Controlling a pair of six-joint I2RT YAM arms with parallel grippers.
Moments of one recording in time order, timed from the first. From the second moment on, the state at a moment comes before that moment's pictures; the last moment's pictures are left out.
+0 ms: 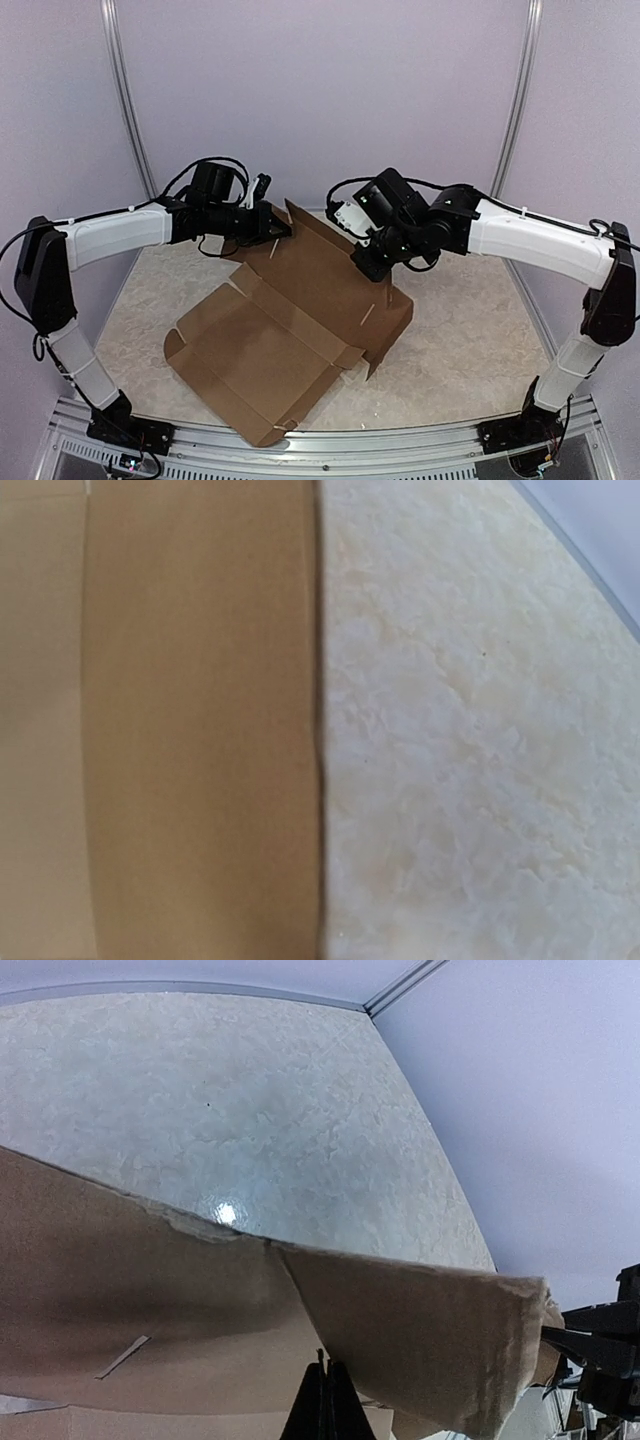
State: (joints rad) left arm -0.54 1.69 1.31 -0.19 0.47 -0.51; right arm 0.96 1.65 1.53 -0.71 0.33 -0.10
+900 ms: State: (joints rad) left arm -0.57 1.63 1.26 -0.26 0.41 -0.53; right arm 0.85 1.84 1.67 -0.82 0.36 0.24
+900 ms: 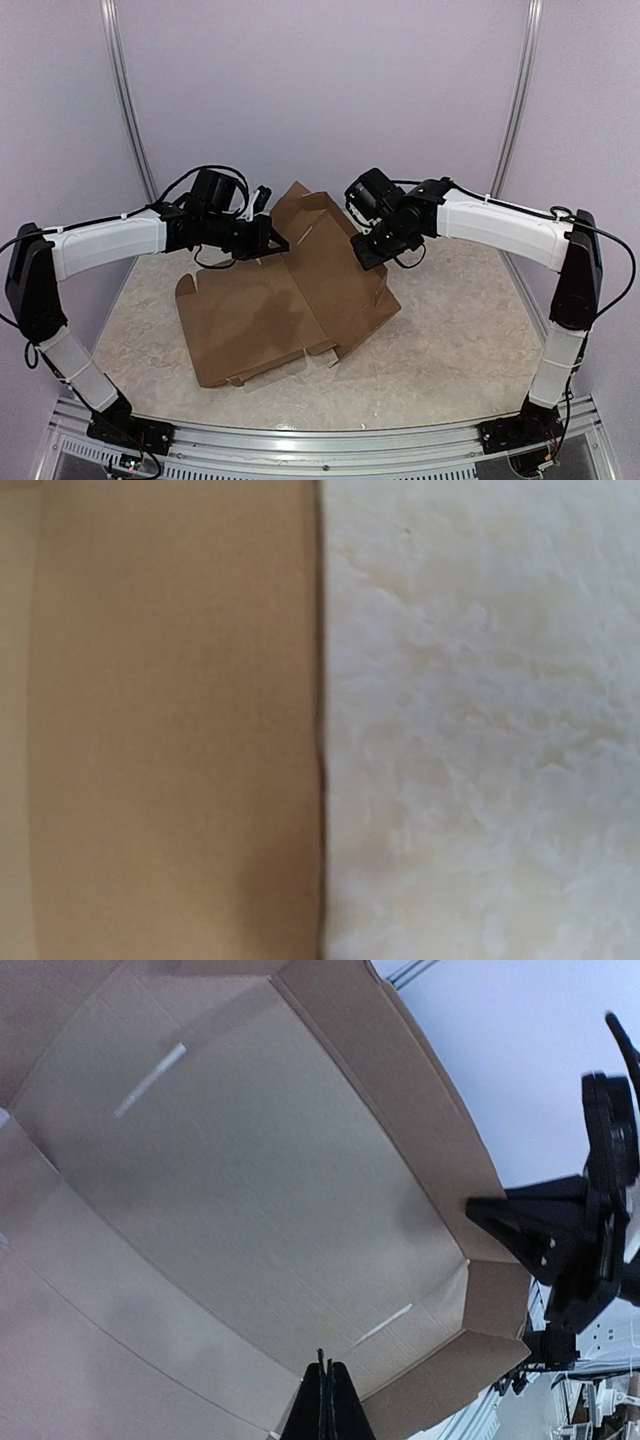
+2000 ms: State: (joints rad) left arm -0.44 1.64 1.18 -0.34 0.10 -0.41; right arm 0.79 1.87 1.62 -0.74 0.27 -0.17
